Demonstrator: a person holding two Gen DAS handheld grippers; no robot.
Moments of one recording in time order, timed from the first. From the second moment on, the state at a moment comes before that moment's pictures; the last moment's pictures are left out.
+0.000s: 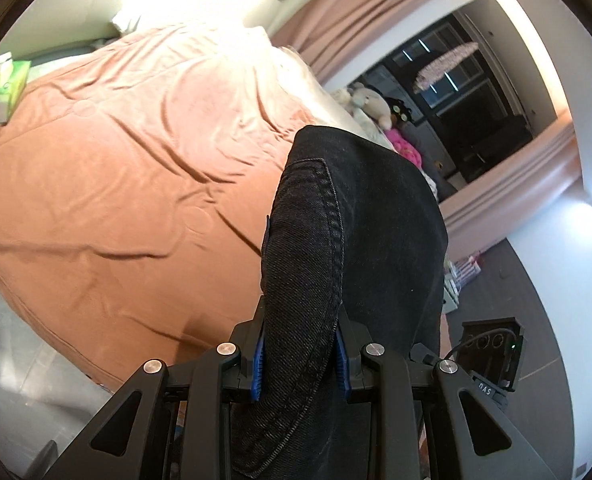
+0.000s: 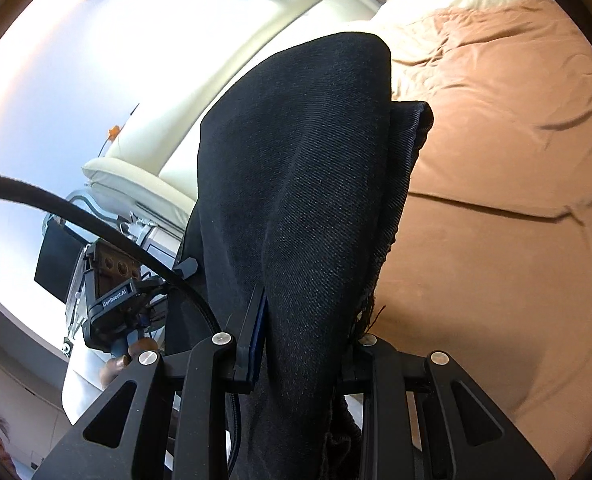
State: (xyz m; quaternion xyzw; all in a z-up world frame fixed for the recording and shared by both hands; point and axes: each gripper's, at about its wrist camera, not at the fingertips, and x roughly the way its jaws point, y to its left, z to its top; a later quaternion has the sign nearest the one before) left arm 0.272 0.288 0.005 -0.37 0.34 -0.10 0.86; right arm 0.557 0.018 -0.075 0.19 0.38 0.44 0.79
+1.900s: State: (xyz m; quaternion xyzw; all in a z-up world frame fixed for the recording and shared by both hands) left arm 0.380 0.513 -0.095 -0.24 0.41 0.14 0.87; right arm 0.743 0.306 -0.164 0.07 0.40 0.41 0.81
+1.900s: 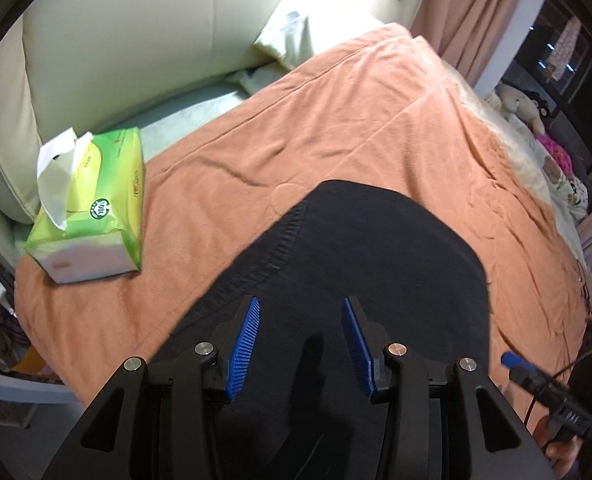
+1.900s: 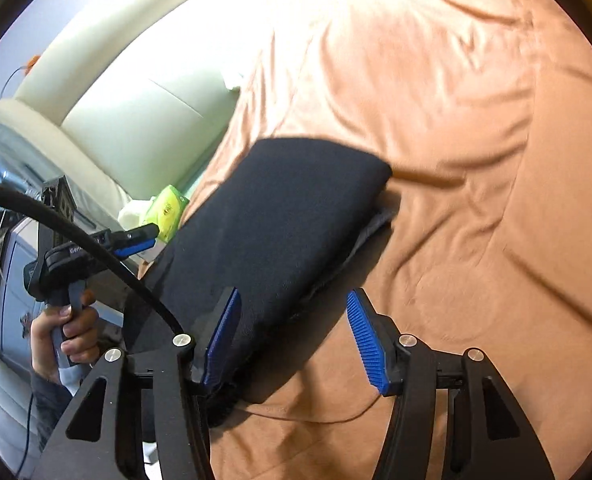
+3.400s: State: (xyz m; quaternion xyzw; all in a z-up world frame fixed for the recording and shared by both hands) left arm 0.289 0.336 -0.089 -0.24 0.42 0.15 0.86; right arm 0.724 0.321 -0.142 -0.10 0.43 0.41 0.80
